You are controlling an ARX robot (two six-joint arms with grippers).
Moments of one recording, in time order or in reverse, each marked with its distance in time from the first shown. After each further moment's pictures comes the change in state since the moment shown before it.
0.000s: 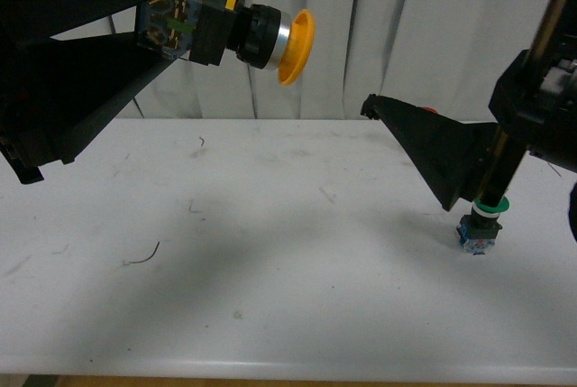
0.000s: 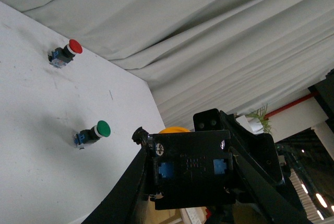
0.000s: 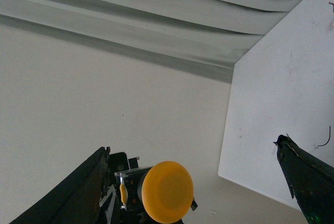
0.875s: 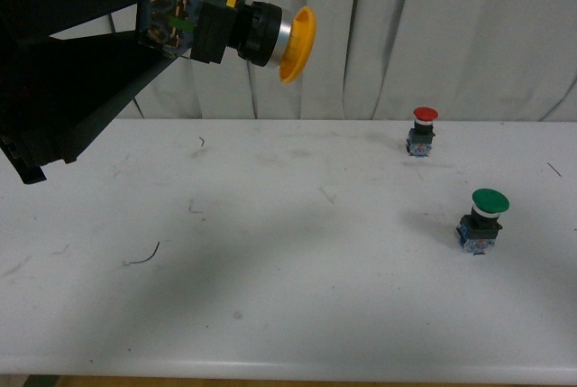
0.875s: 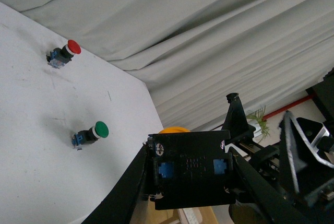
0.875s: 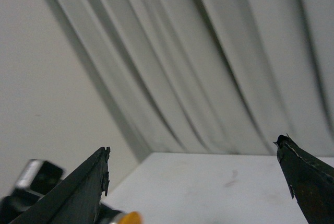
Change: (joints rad) left arm -0.005 0.006 -0.001 0.015 -0.005 -0.010; right arm -0.124 -0.303 -0.071 -0.051 0.126 -0.809
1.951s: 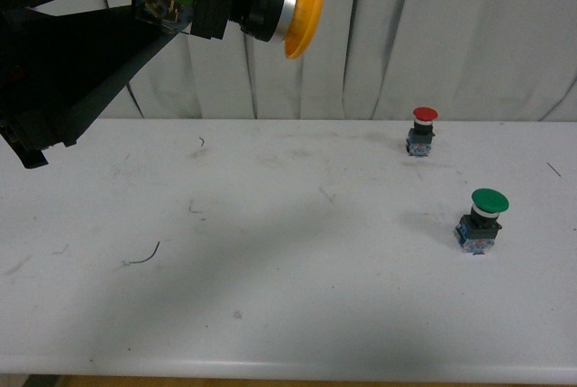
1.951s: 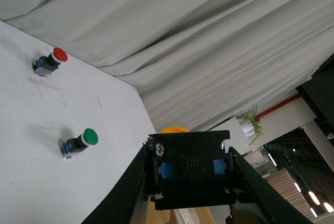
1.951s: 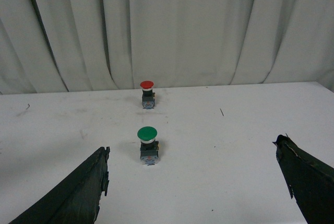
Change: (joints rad) left arm -0.004 -0.001 -0.005 0.062 0.001 -0.011; right arm -0.183 -1.439 -0.504 -1.238 0.445 -0.544
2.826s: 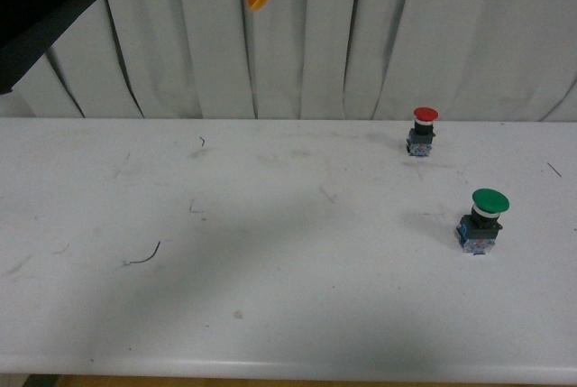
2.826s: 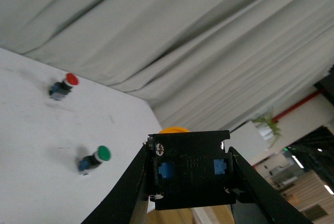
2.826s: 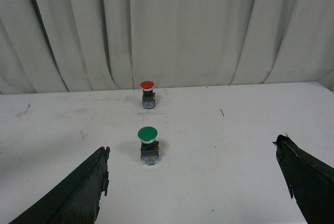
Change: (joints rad) left arm 0.029 -0.135 0.018 -0.137 -0.003 0.099; right arm 0.000 0.000 0.000 0.000 0.000 0.000
